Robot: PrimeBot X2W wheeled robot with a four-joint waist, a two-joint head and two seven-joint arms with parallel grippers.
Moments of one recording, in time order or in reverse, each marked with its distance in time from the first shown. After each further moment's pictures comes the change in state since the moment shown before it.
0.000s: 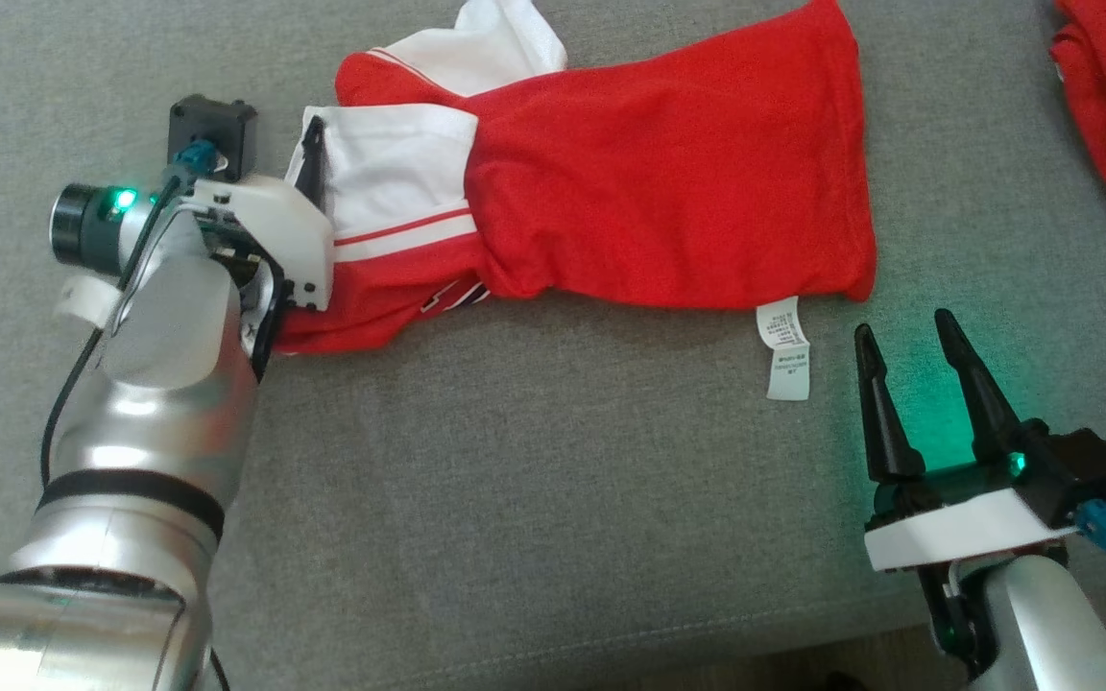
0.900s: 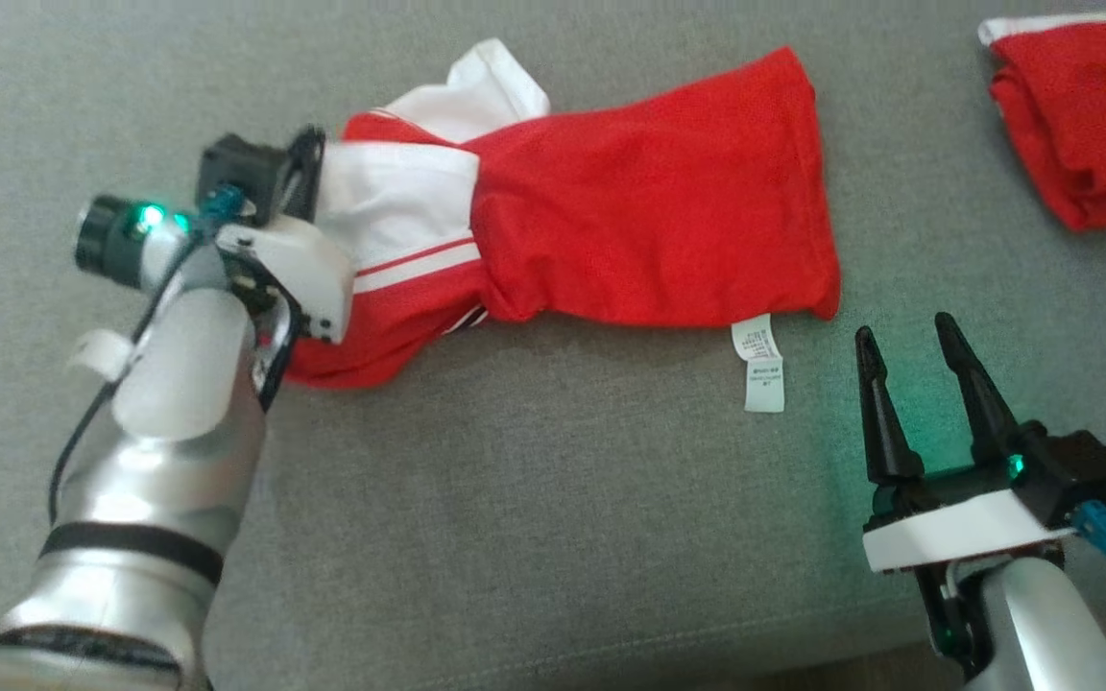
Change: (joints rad) left arm 0.116 0.035 -0.080 -0.185 -0.018 -0.027 -0.019; right arm 0.001 0.013 -0.012 0.009 -0.007 0.000 0.000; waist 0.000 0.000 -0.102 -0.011
